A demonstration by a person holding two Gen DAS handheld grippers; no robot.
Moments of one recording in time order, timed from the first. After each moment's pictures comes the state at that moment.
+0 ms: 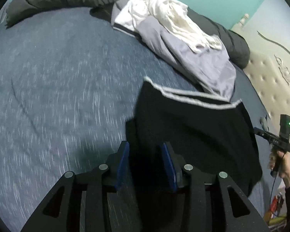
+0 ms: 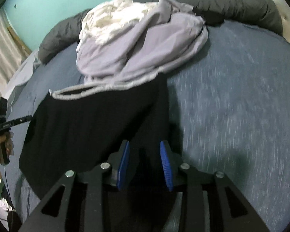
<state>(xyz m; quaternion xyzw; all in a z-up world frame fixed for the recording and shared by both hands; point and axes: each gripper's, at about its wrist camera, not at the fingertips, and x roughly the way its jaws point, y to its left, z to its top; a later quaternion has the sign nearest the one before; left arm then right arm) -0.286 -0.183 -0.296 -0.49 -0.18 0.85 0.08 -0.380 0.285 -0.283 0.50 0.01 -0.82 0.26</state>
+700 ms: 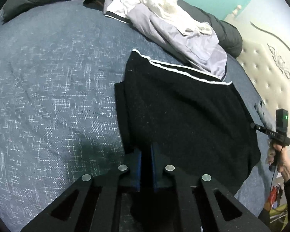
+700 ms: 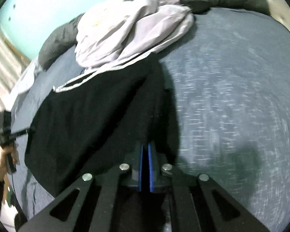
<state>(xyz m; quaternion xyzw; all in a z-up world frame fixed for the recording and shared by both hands) -0.248 -0.176 -0.307 -0.49 -0.19 0.84 0.09 -0.356 0.316 -0.297 0.51 -0.06 -0.82 0.24</state>
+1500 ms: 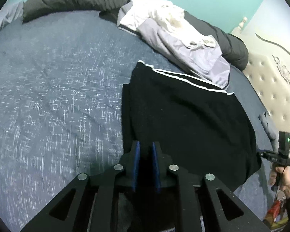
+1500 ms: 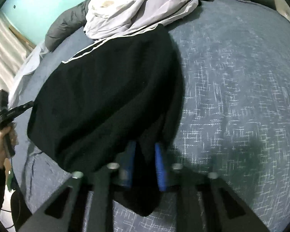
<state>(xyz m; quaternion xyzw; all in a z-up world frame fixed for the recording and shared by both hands) -0.203 -0.152 -0.283 -0.45 -0.17 0.87 0.04 -0.306 0.319 -0.310 0.54 -0.02 -0.80 0.27</state>
